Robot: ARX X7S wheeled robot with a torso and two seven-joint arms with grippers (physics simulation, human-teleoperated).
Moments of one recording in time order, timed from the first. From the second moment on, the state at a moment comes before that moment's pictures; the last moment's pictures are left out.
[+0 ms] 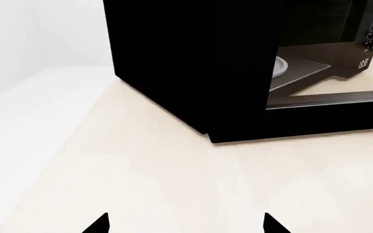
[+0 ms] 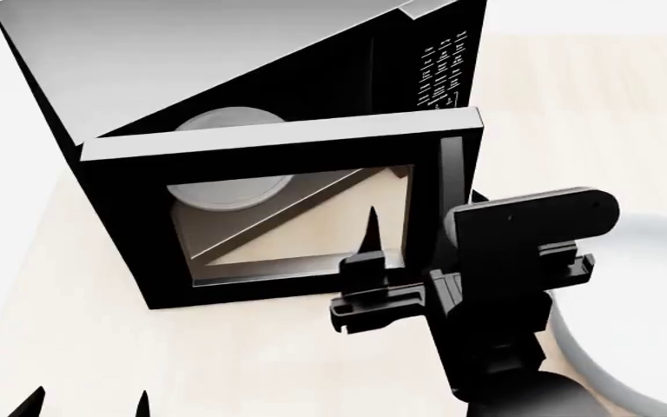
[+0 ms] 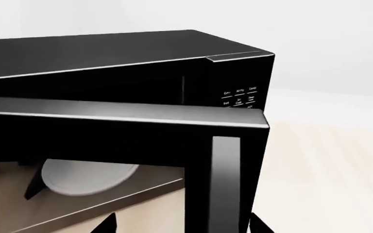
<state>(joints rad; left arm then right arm) -0.05 -0.28 0.34 -0.01 -0.28 0.07 -0.31 0.59 0.41 -0.28 -0.33 0.60 0.71 0.25</state>
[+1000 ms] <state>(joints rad) -0.05 -0.29 0.36 -0.01 -0.29 0.07 -0.33 0.88 0.50 -0.08 -0.65 0.93 1.09 0.51</state>
